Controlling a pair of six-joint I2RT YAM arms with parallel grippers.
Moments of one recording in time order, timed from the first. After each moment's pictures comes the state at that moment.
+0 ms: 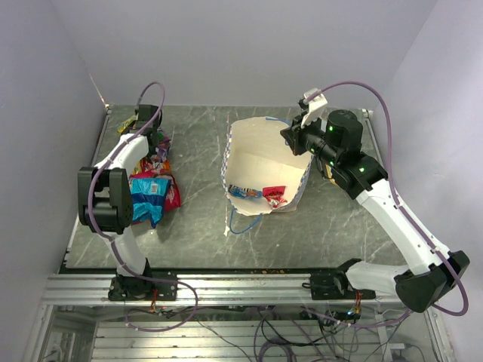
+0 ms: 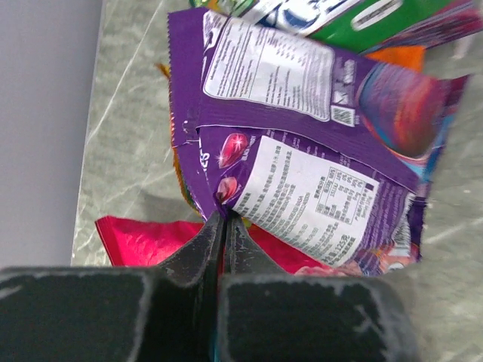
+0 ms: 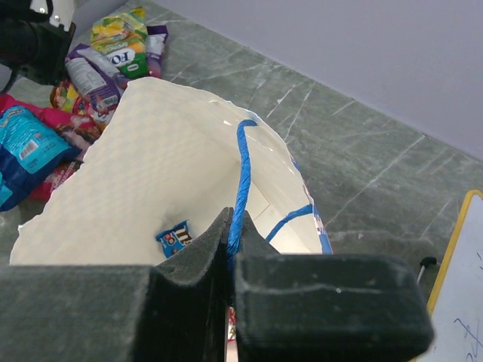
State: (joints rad) left arm -0.06 1.80 1.37 -0.48 -0.48 -0.06; right arm 0.52 1.20 1.29 -0.30 -0.10 -0.03
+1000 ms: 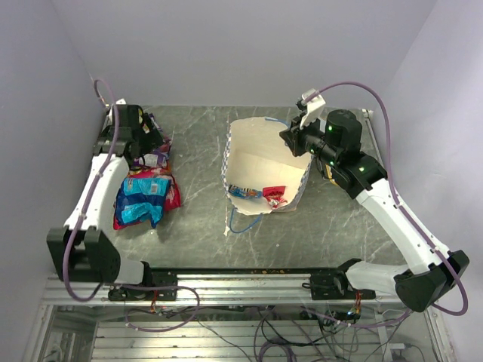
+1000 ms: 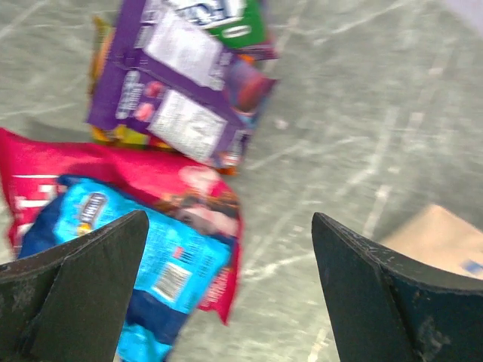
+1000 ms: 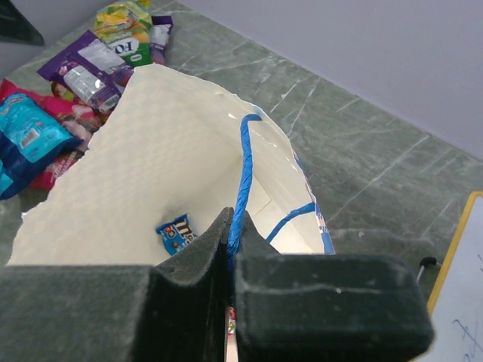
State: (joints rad) left arm -0.04 1.42 1.29 -0.63 -0.25 -0.50; right arm 0.52 1.20 1.29 -0.32 -0.13 -0.04
